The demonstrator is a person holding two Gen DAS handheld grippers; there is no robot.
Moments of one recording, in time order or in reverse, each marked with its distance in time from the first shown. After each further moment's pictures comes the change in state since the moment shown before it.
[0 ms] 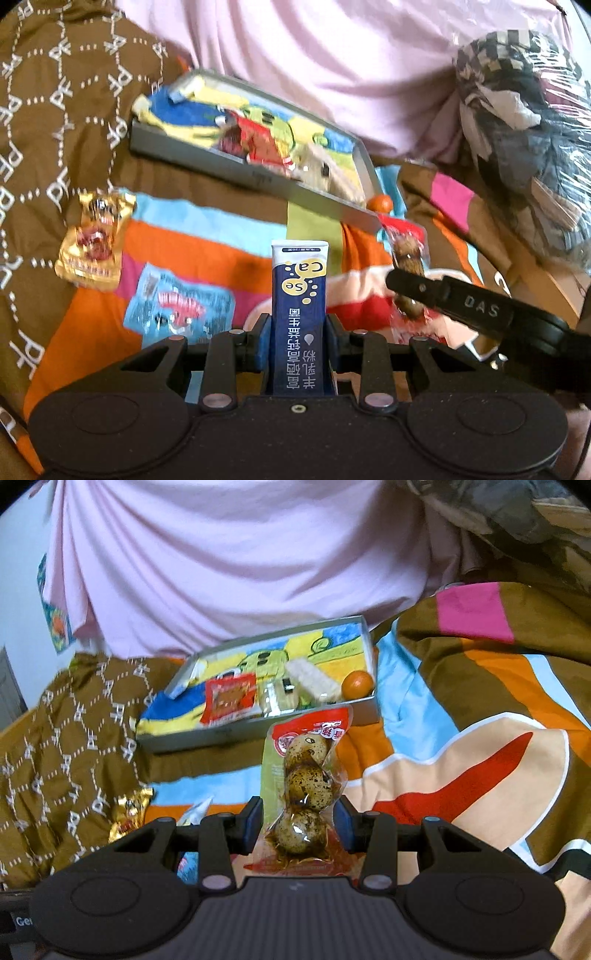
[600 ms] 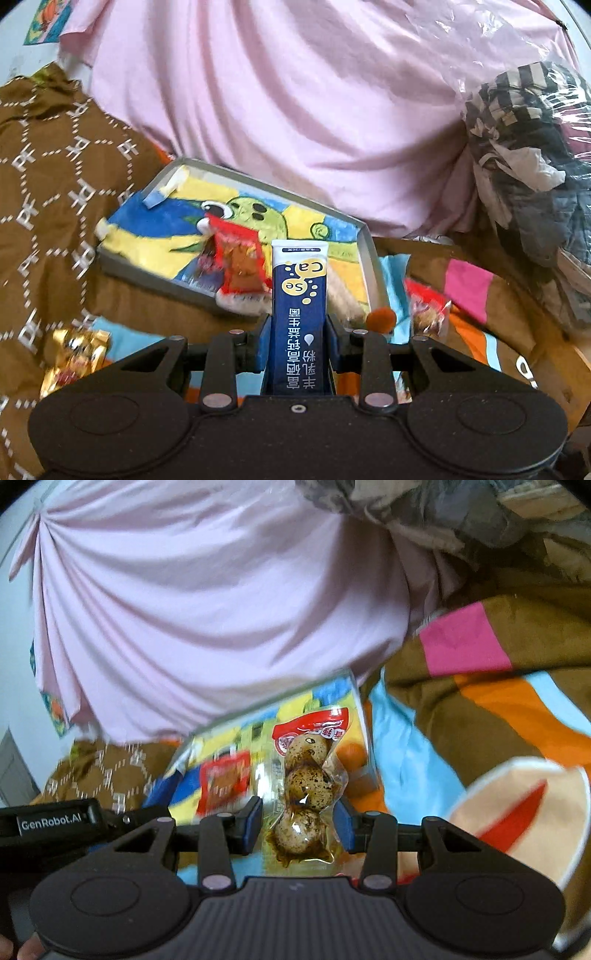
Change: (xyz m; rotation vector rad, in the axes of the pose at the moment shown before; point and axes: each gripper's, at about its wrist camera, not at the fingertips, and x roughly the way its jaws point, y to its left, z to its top) left arm 0.038 -0.044 0.092 0.049 -0.175 0.083; right arm 0.028 -0.031 0.037 0.120 -0.223 0.065
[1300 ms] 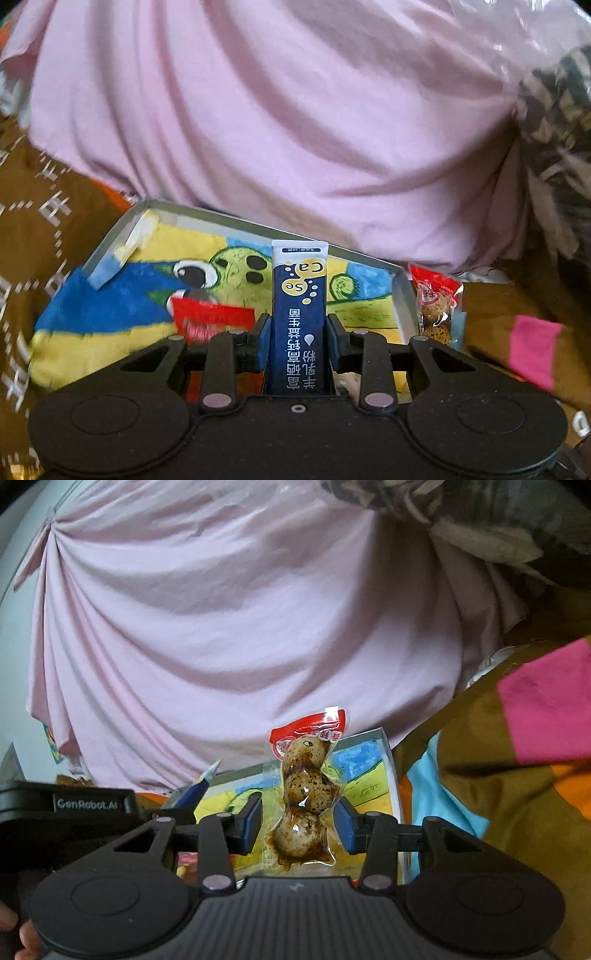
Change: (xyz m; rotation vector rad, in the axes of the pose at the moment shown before) left arm 0.131 -0.003 0.077 0.081 -0.013 0.063; right arm 0.125 -0.019 0.043 -0.059 -0.075 0.073
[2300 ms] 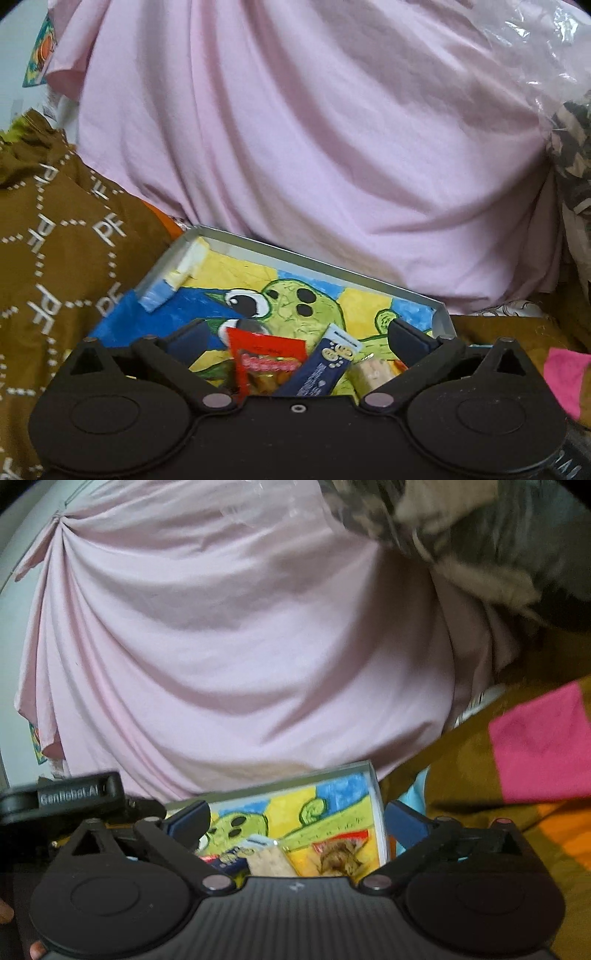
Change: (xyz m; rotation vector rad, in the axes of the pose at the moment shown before) left arm -0.024 0.021 0.005 -0.051 -0.102 0.119; right arm -0.030 0.031 0.020 -0.062 -0.089 -0.073
